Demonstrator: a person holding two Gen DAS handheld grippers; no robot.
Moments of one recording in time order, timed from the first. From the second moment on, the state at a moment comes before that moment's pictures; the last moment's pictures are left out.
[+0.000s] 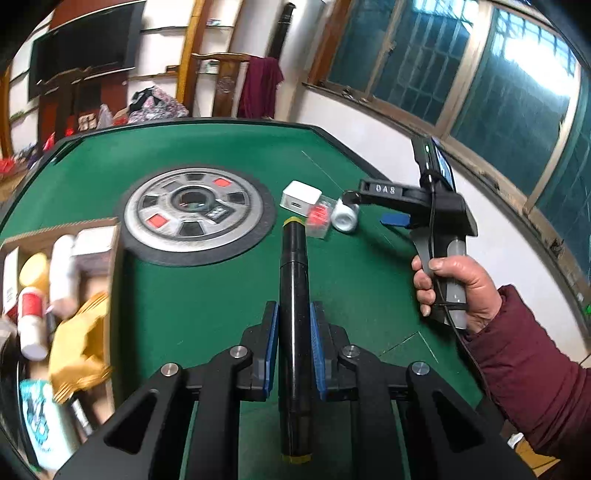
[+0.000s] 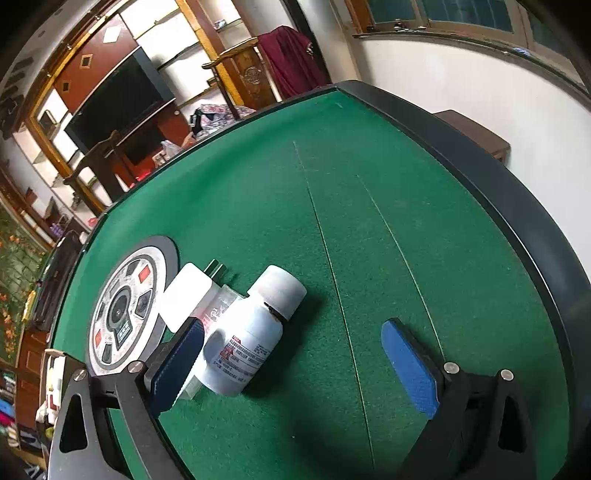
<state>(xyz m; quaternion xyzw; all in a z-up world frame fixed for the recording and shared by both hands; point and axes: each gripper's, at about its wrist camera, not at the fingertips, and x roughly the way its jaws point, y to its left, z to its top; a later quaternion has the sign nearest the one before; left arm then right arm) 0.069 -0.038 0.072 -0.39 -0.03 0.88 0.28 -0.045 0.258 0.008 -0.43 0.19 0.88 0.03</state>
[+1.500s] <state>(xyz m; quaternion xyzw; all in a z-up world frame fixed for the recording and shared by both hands) 0.147 -0.214 0.092 -0.34 -0.12 0.92 0.12 0.032 0.122 0.068 -0.45 0.12 0.88 -0.11</state>
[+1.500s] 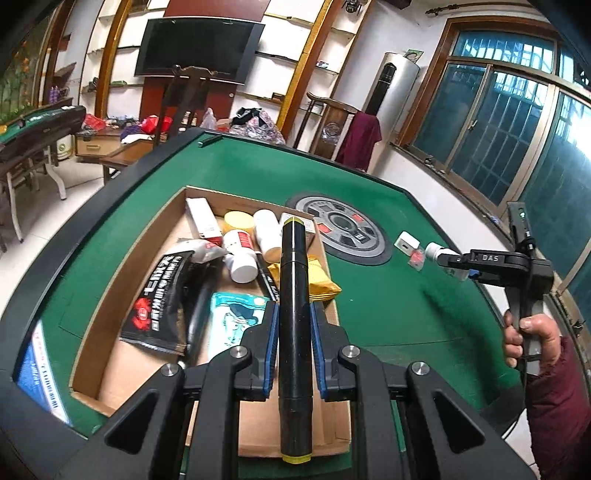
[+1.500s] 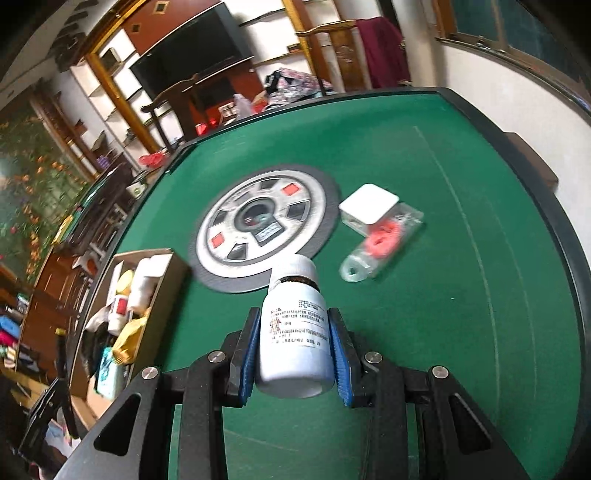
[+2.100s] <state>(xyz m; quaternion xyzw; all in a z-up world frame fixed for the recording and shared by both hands) 0.157 -0.248 0.096 -0.34 -0.07 0.94 0.02 0.050 -0.024 0.087 -0.46 0.05 0.85 -0.24</state>
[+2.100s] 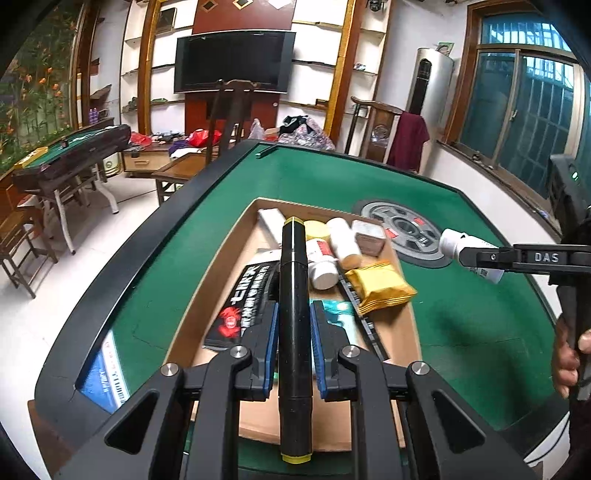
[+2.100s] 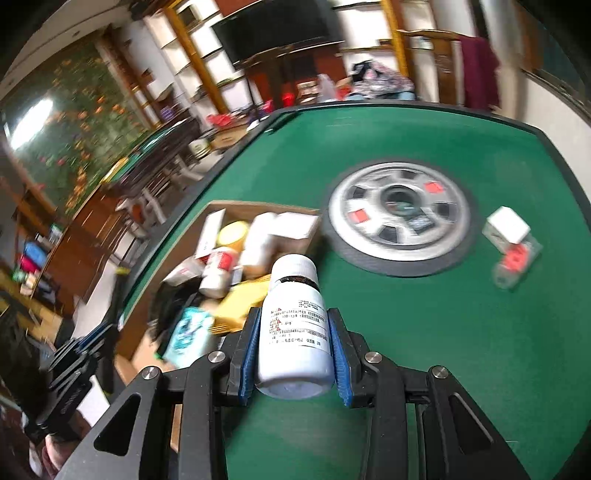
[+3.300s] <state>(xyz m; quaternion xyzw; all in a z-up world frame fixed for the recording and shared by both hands) 0.125 -0.277 0.054 -0.39 -0.08 0.92 0.01 0.114 -0.172 0.028 -0.48 -0.11 0.79 -0.36</state>
